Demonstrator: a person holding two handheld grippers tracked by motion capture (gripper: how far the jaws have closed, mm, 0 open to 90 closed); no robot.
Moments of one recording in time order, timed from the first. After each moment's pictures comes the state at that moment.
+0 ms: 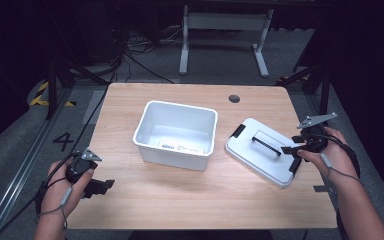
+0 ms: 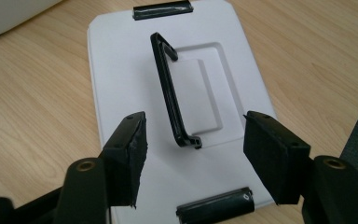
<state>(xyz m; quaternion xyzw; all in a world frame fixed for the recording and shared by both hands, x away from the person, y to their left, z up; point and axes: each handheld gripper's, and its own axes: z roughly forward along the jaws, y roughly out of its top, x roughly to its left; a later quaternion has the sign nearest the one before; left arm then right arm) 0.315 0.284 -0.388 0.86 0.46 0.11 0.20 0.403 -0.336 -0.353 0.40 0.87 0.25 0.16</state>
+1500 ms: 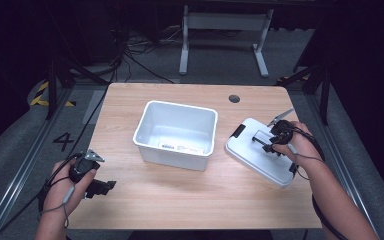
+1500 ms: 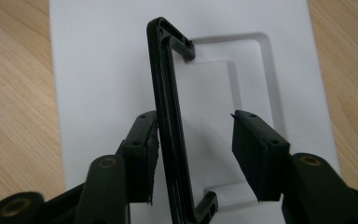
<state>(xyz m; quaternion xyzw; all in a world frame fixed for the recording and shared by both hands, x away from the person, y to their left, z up) 0.321 0.282 -0.399 0.87 0.45 0.10 0.19 0.463 -0.294 -0.406 0.37 0.91 0.17 0.11</state>
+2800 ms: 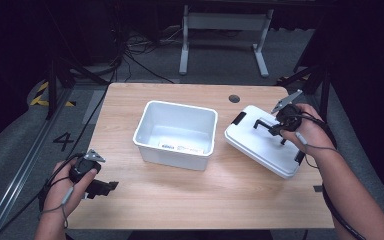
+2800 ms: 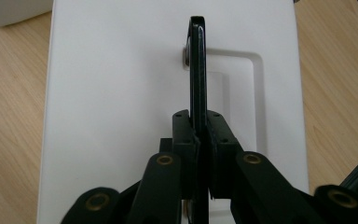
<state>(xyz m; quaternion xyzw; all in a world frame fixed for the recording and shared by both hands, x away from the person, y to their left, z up) 0.319 0.281 -0.395 0.86 0.45 0.08 0.21 0.454 -0.280 -0.324 0.30 0.93 0.17 0.15</state>
